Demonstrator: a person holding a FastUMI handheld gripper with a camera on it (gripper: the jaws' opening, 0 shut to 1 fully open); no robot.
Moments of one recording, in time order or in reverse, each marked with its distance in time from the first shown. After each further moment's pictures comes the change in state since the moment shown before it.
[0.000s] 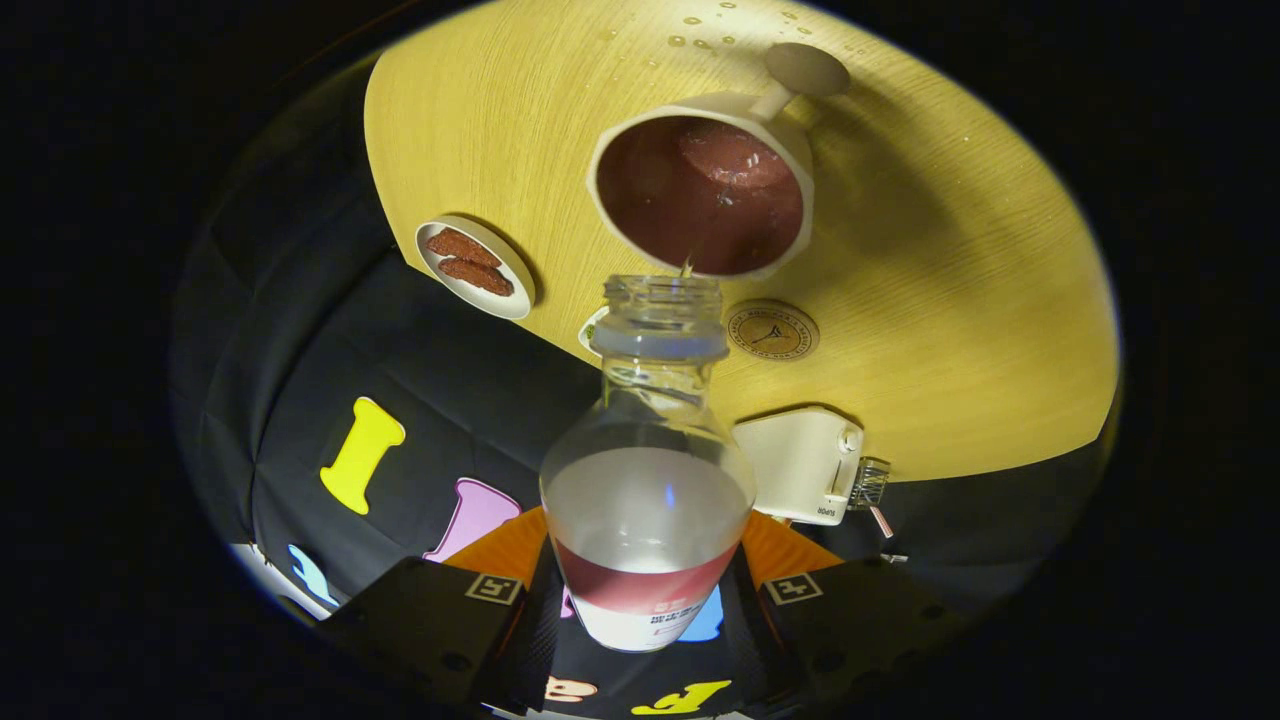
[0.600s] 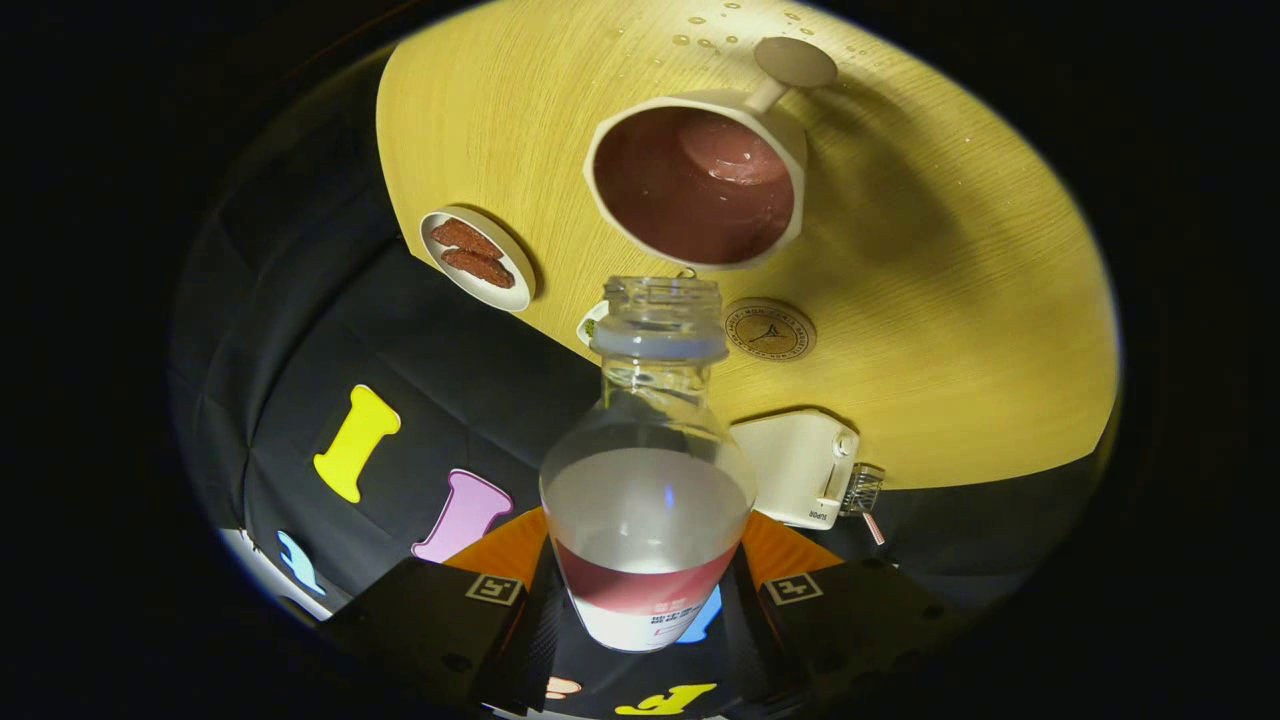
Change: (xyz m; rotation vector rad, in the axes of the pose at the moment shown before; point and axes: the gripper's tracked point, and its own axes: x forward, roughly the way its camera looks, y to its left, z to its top) arm -0.003 -0.005 -0.003 -0.074 -0.020 0.018
